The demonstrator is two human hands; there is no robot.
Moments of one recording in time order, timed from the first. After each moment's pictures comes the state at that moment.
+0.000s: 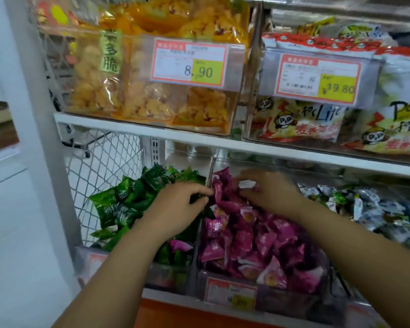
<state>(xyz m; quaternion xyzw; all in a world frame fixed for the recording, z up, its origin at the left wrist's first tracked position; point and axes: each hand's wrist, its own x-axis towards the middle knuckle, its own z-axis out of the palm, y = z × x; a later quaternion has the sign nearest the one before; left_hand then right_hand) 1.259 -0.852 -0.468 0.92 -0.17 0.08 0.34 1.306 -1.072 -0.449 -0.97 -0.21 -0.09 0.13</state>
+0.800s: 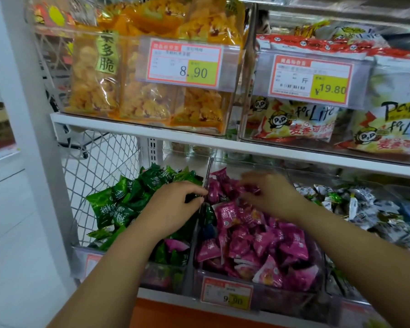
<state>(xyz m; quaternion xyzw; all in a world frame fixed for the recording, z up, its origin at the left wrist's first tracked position) 1.259 -0.852 -0.466 0.92 -0.16 0.06 0.35 1.298 -1.080 -0.449 -0.96 -0.22 -0.11 0.10</state>
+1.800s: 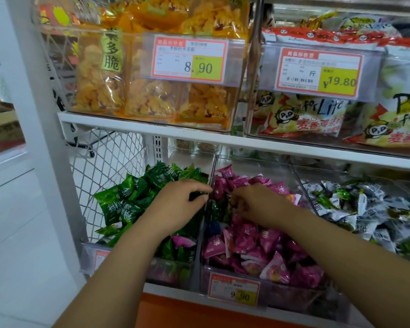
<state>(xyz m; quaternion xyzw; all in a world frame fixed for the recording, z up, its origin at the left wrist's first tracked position) 1.258 -0.847 -0.468 0.92 -0.17 0.06 0.35 1.294 -1.051 -0.467 -0.97 -0.22 0.01 0.06</state>
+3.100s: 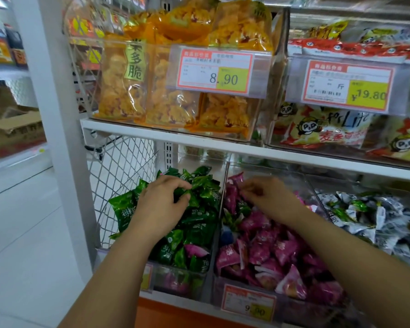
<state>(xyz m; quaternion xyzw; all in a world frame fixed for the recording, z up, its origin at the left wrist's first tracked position) 1.267 -0.806 -0.482 0.91 -0.06 0.17 0.37 1.302 -1.042 -0.455 -0.94 -0.18 -0.08 0.26</state>
